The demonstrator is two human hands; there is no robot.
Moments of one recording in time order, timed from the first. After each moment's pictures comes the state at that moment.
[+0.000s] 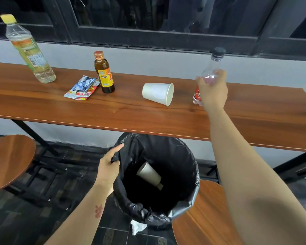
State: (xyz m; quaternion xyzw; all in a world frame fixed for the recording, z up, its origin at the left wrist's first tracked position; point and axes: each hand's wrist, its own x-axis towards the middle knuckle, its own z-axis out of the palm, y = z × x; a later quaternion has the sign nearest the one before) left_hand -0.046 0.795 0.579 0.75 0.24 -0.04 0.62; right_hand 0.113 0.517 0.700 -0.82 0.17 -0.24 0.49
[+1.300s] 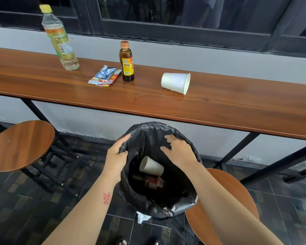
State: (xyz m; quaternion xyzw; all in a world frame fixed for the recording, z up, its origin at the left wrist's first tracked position) left_hand -0.091 0.831 0.585 0.71 0.22 -0.04 0.67; right_hand -0.041 0.625 0.577 -0.96 -0.04 0.11 0.24
